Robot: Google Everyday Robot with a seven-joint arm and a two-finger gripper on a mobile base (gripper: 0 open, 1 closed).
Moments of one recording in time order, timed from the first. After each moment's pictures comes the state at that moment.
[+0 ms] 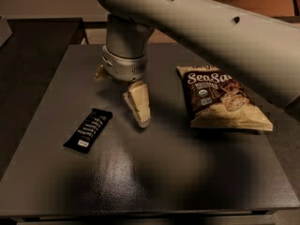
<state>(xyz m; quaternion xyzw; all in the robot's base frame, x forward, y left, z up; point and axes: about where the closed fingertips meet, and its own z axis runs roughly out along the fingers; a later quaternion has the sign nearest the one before) 0.495 0.065 0.870 -0.91 0.40 0.05 0.09</state>
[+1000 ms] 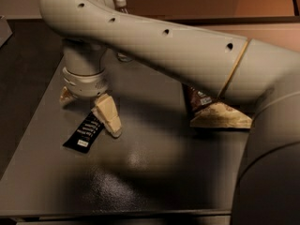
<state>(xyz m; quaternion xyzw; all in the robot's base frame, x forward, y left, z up) 0.477 0.150 0.828 -0.96 0.28 0.08 0.05</state>
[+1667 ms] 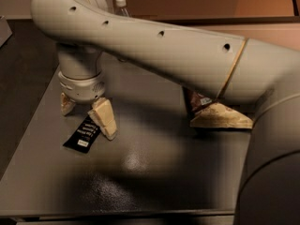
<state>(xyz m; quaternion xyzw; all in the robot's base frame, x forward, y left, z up) 0.467 0.152 0.827 -0.96 0.26 0.07 0.04</state>
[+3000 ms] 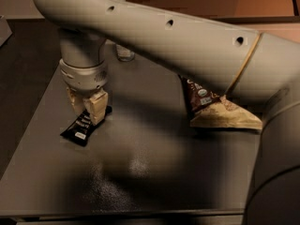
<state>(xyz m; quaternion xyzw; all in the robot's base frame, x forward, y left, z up) 0.475 0.145 0.853 -0.96 0.28 0.06 0.05</state>
